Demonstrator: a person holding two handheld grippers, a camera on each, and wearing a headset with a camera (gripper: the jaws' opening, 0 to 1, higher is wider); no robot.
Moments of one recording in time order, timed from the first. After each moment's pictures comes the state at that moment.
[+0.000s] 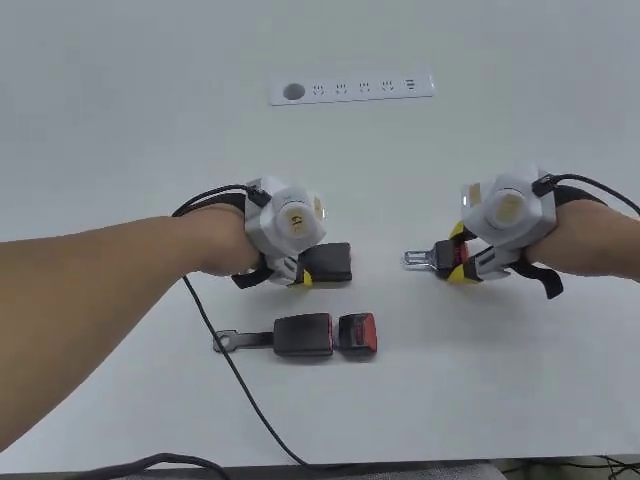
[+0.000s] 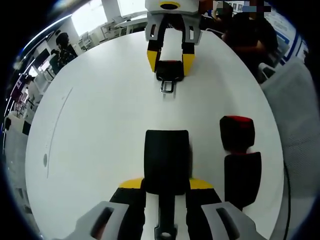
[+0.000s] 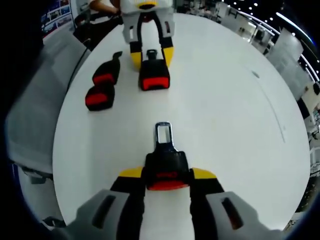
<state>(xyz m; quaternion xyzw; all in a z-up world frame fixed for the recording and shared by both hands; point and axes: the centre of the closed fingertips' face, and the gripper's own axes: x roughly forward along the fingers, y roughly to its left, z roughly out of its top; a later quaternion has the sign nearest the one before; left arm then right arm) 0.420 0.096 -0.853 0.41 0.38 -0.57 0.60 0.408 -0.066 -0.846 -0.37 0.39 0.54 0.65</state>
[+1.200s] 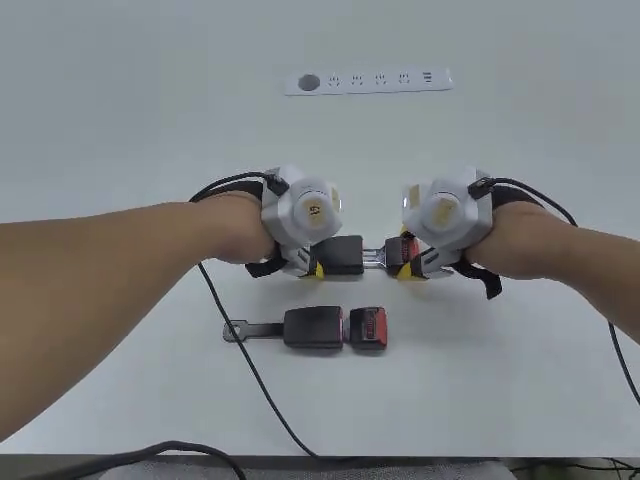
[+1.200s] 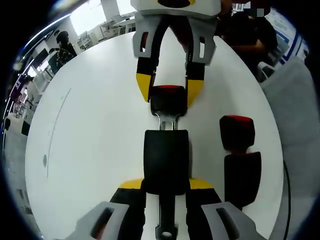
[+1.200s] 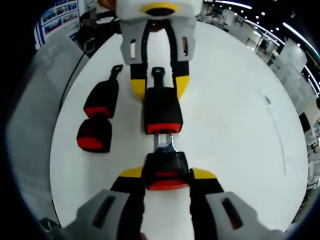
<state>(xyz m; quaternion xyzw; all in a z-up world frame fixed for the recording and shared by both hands) 0.419 0.095 -0.853 0.41 0.38 -0.57 0.60 0.413 0.005 -0.847 -0.38 0.36 0.56 0.65</state>
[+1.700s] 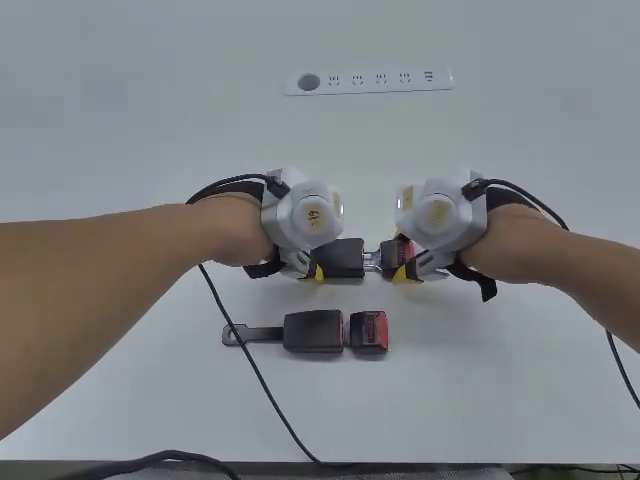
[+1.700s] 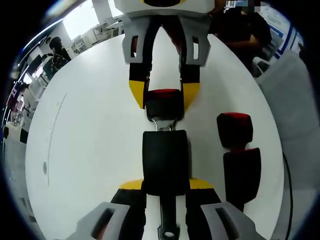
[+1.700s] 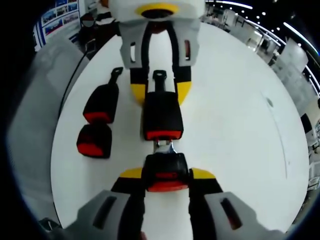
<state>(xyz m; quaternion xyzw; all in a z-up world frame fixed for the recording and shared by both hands) 0.418 0.094 -0.853 0.42 0.37 -0.59 0.58 0.416 0.013 -0.849 -0.37 0.36 0.56 0.64</state>
